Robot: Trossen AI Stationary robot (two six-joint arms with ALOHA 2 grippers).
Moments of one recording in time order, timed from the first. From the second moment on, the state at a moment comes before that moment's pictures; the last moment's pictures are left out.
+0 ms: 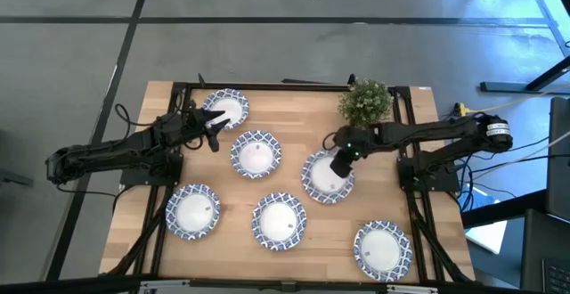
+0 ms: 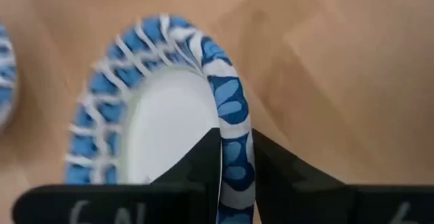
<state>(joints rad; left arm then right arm) 0.35 0.45 0.24 0.04 -0.28 -0.02 -0.10 1.29 0.80 -0.57 0.06 0.51</state>
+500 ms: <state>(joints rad) 0.35 0.45 0.24 0.04 -0.28 -0.02 -0.20 1.30 0.85 -0.57 0.06 0.41</state>
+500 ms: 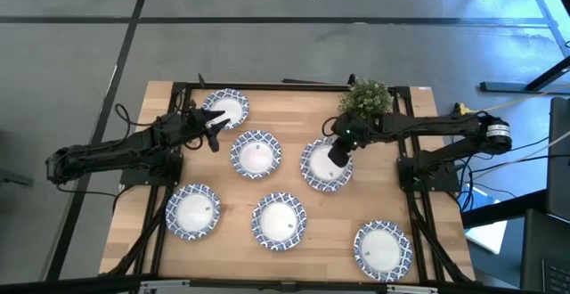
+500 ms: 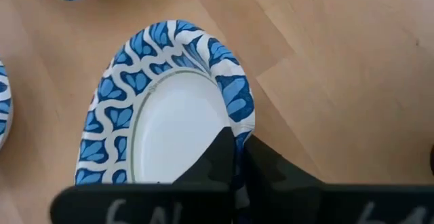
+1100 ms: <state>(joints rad) 0.35 0.45 0.24 0.04 -0.28 -0.02 -0.23 1.56 1.15 -0.51 -0.06 0.22</state>
